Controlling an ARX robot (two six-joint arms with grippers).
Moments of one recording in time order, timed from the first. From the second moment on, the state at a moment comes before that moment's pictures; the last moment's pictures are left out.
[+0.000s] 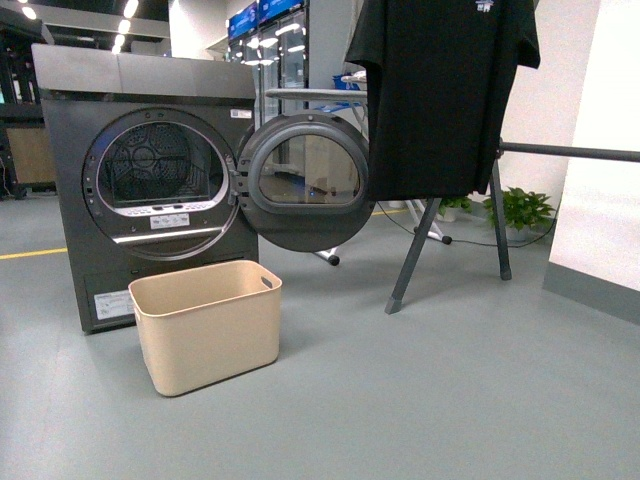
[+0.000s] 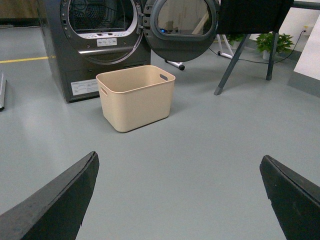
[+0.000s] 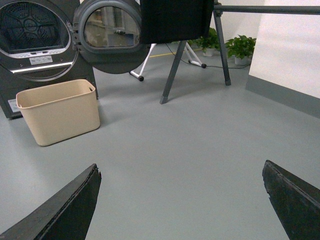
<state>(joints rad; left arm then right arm) 0.00 0.00 0.02 0.00 0.00 0.00 0.00 0.00 0.01 0.00 0.00 0.00</state>
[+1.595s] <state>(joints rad) 0.00 0.00 0.02 0.00 0.00 0.00 0.00 0.00 0.01 0.00 0.00 0.00</state>
